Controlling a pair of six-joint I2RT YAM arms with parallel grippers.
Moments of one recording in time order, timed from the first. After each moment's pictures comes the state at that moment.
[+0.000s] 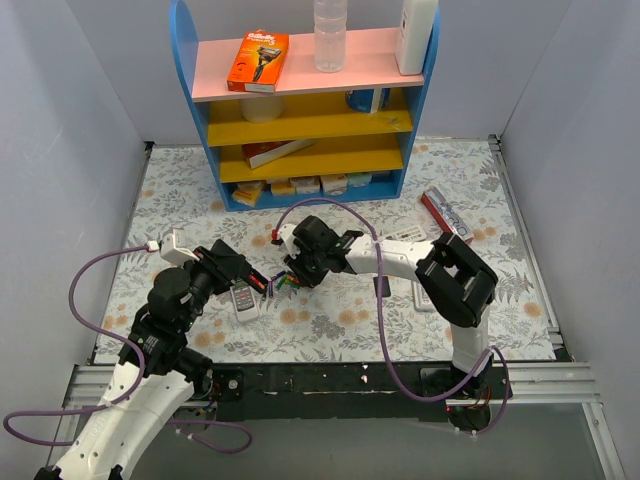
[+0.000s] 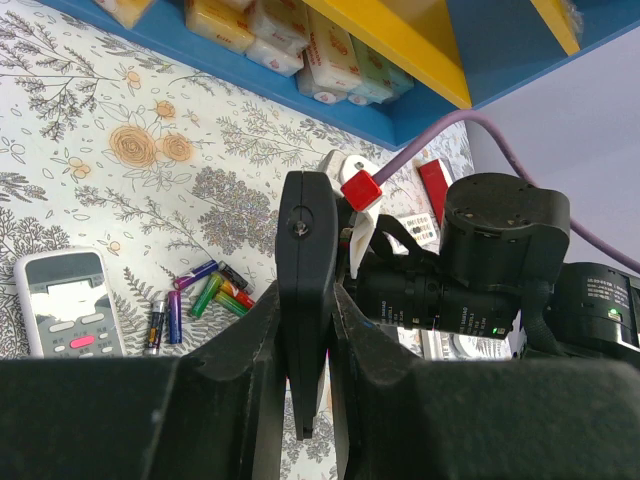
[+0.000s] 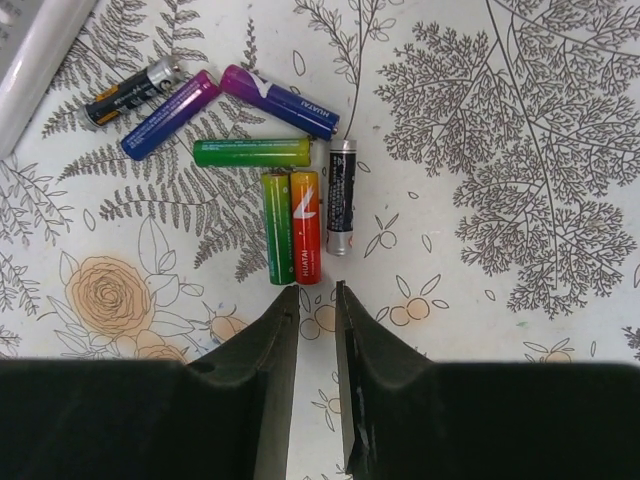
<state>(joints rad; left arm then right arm) -0.44 0.38 0.54 -0.38 -0.14 -0.81 0.96 1.92 1.27 -0.29 -0.18 -0.03</state>
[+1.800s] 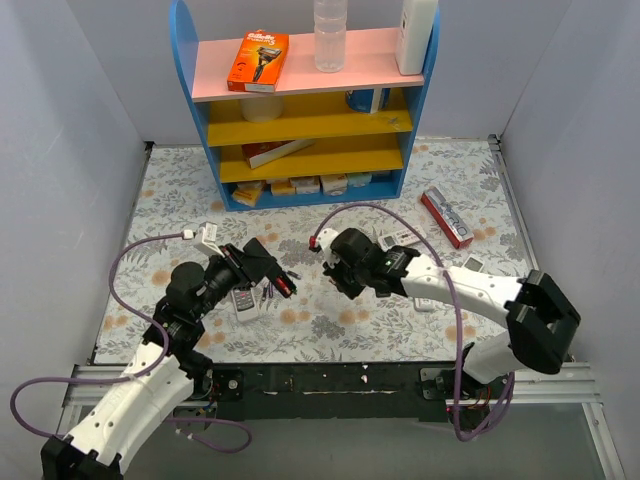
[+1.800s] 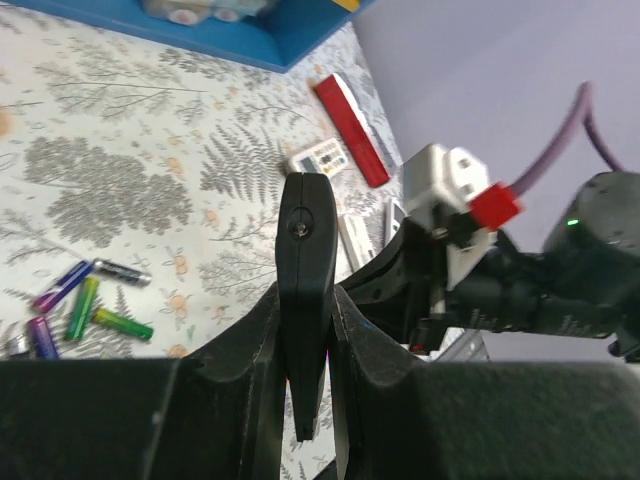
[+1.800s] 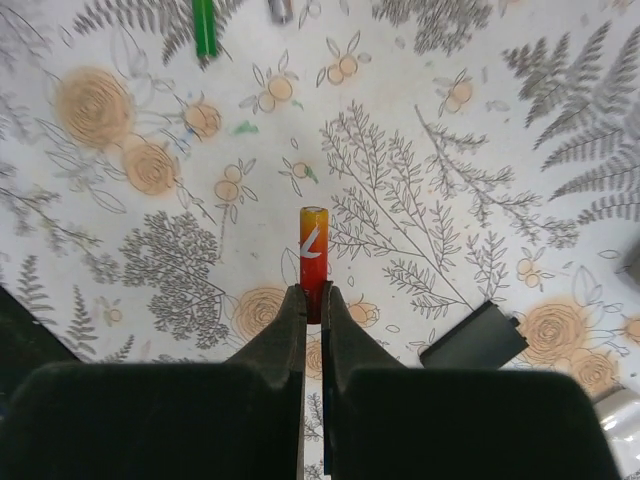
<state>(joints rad) -0.44 0.50 0.38 -0.01 0.17 -0.82 0.99 1.49 0.96 -0.44 0.03 0.02</state>
